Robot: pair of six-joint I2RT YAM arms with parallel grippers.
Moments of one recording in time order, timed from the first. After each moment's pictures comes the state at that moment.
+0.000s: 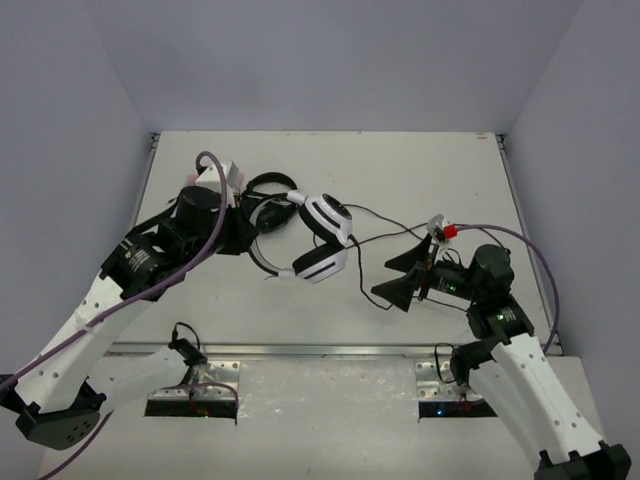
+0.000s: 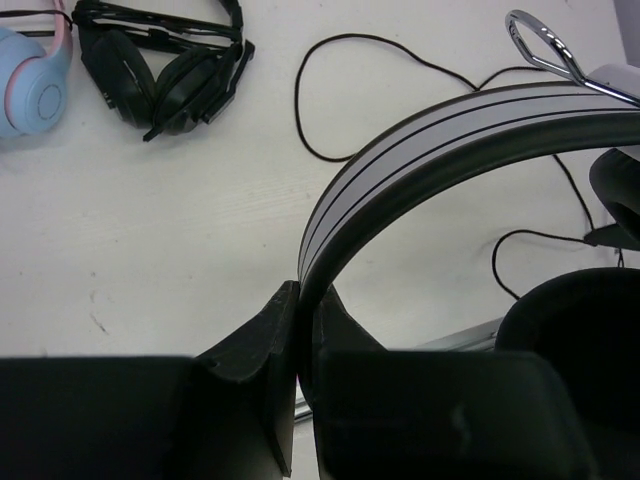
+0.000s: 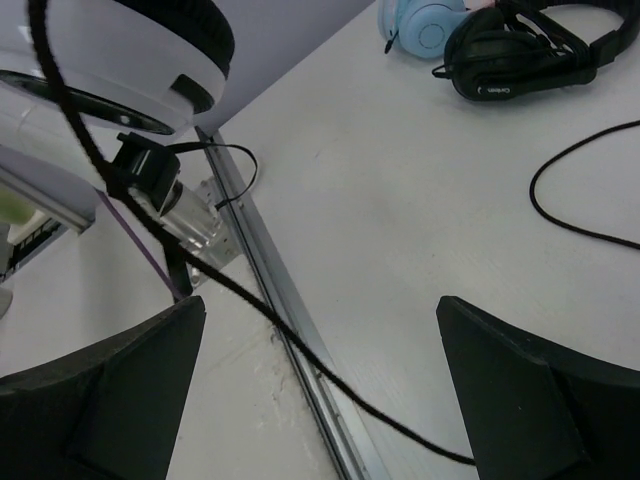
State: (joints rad) left arm -0.63 0.93 1.24 -0.90 -0.20 -0.51; right arm 0.27 0.52 0.41 -0.06 -0.86 0.34
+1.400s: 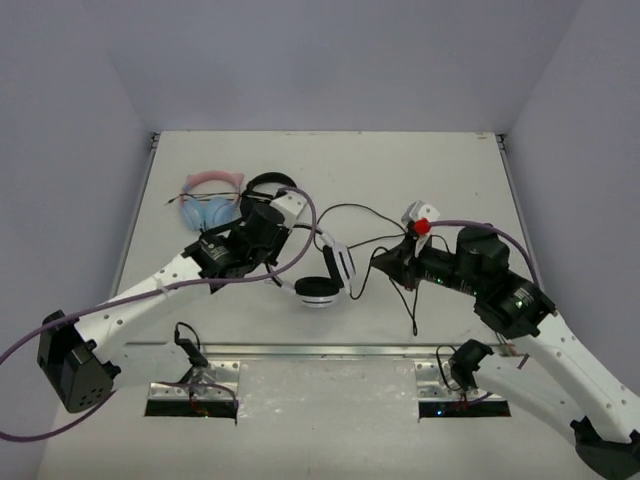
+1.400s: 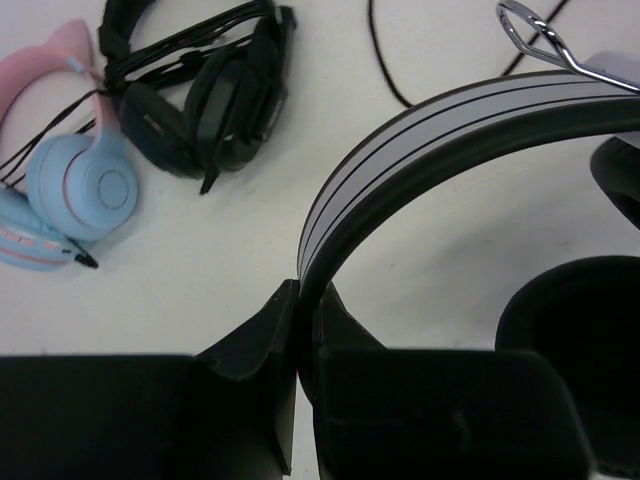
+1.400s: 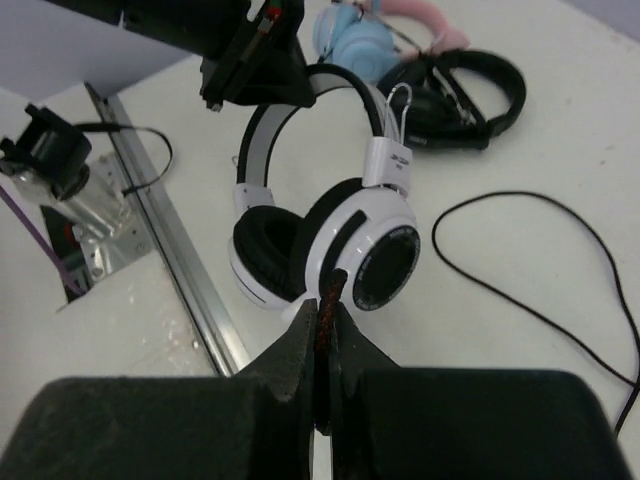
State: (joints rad) left arm -0.70 1.09 0.95 -0.57 -0.33 -0.05; right arm 0.67 0.65 0.80 -0.36 -0.31 0.03
